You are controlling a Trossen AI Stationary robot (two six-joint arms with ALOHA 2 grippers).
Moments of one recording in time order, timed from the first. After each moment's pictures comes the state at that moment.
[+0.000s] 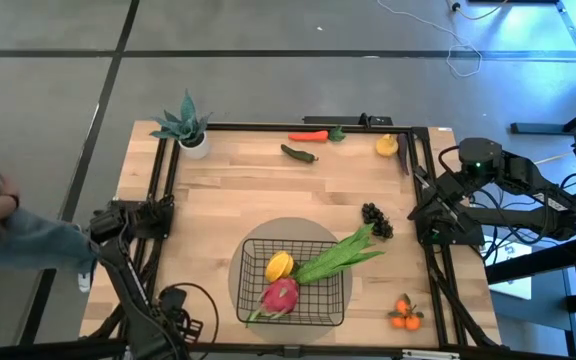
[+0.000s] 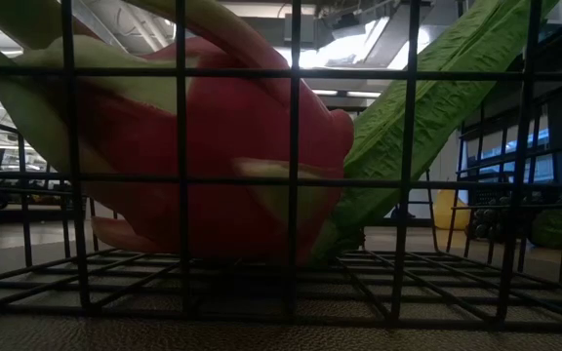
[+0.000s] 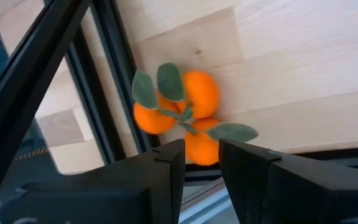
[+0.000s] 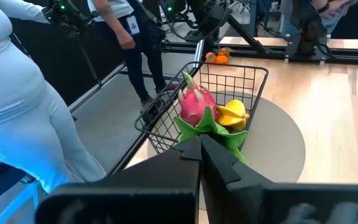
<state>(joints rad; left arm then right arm) -1.06 1.97 1.65 -1.51 0.14 -2.37 -0.27 0.51 0.93 -0.88 -0.78 -0.16</state>
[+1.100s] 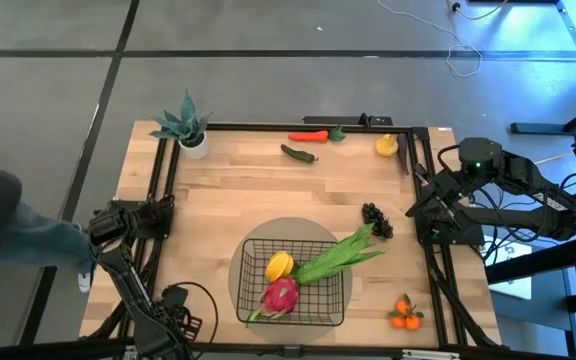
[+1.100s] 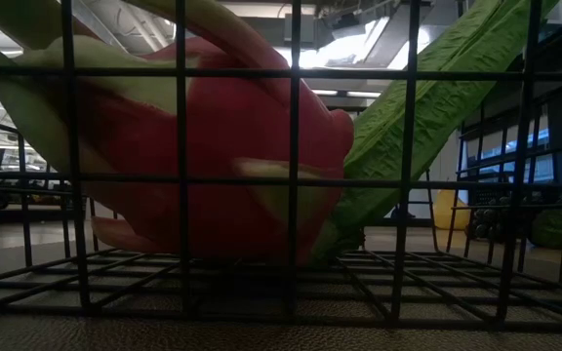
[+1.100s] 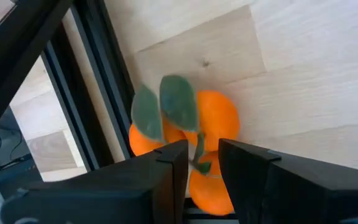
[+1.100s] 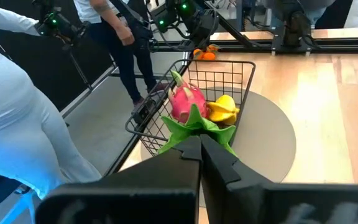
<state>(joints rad) -1.08 1.98 1.48 -1.37 0.15 -2.35 -0.27 0.51 0.93 -0.88 -0.73 -0.11</state>
